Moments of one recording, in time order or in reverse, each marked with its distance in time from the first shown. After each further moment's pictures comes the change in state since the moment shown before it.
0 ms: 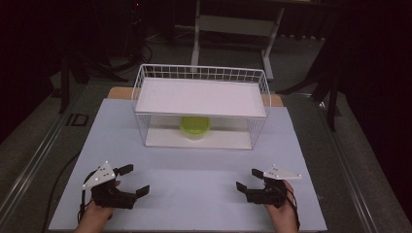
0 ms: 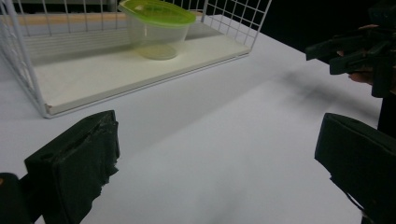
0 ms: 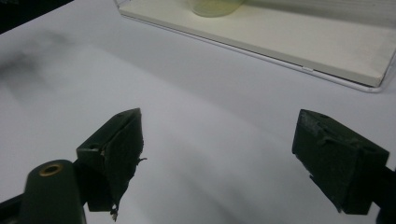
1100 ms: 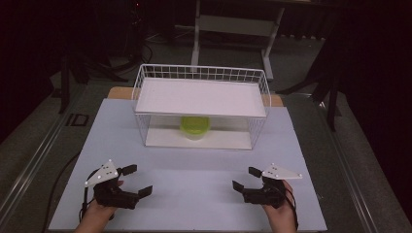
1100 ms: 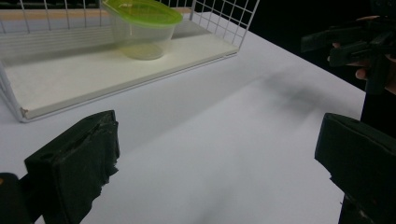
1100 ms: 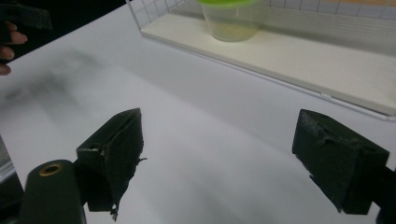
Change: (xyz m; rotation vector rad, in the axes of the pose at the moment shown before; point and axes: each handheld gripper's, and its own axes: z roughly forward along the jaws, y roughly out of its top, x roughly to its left) left arm -0.008 0.007 0.005 0.035 -0.044 -0.018; right arm 0.019 0.015 -0.009 -0.039 0.026 -0.003
